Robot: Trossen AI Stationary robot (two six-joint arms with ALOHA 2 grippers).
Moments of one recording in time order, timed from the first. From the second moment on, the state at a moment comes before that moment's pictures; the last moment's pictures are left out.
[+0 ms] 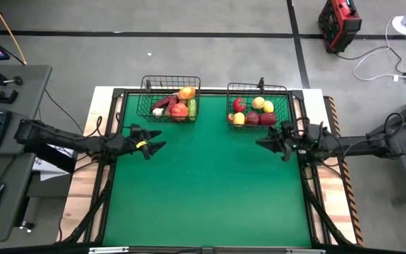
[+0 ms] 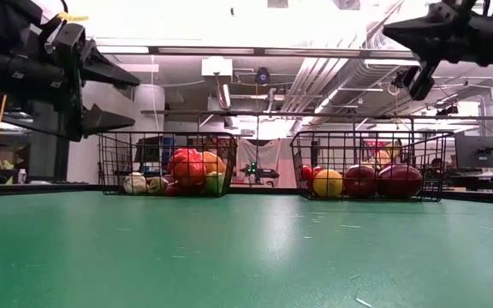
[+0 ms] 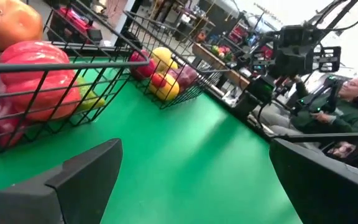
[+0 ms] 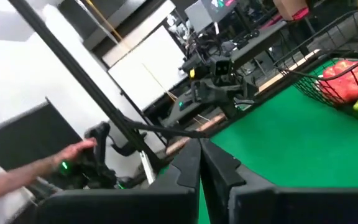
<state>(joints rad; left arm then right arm) -0.09 0.61 0.01 0.47 -0.45 -0.62 -0.06 0.45 0.15 0.42 -0.11 0.68</state>
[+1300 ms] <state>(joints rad) -0.08 0.00 0.01 0.07 -0.45 -0.62 0.13 0.57 0.08 0.47 -0.01 0.47</state>
